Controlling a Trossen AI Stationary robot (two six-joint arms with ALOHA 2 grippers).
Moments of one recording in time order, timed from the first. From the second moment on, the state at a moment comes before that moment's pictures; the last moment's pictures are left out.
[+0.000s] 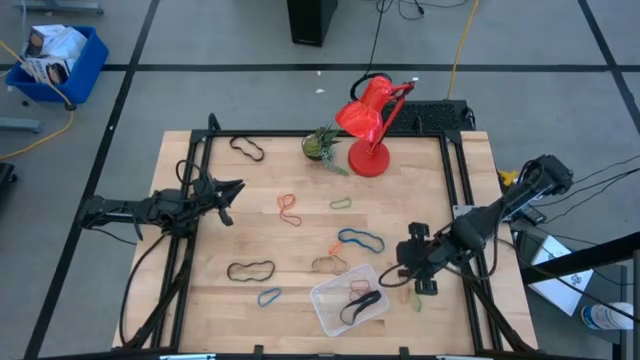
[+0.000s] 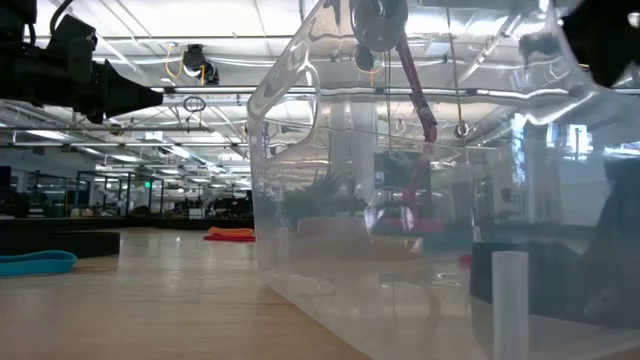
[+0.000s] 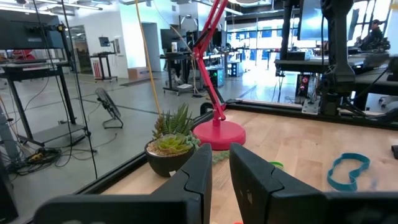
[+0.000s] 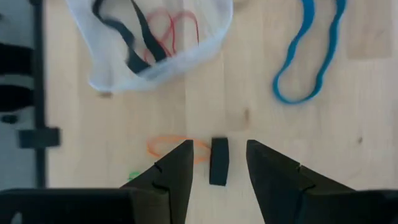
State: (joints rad) left arm -0.07 0.01 0.03 0.03 -0.55 0.05; right arm 0.58 1.26 0.99 -0.95 0.10 0.61
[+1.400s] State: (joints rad) left arm -0.07 0.01 0.03 0.03 -0.55 0.05; right arm 0.59 1.26 0.44 -0.35 0.00 0.77
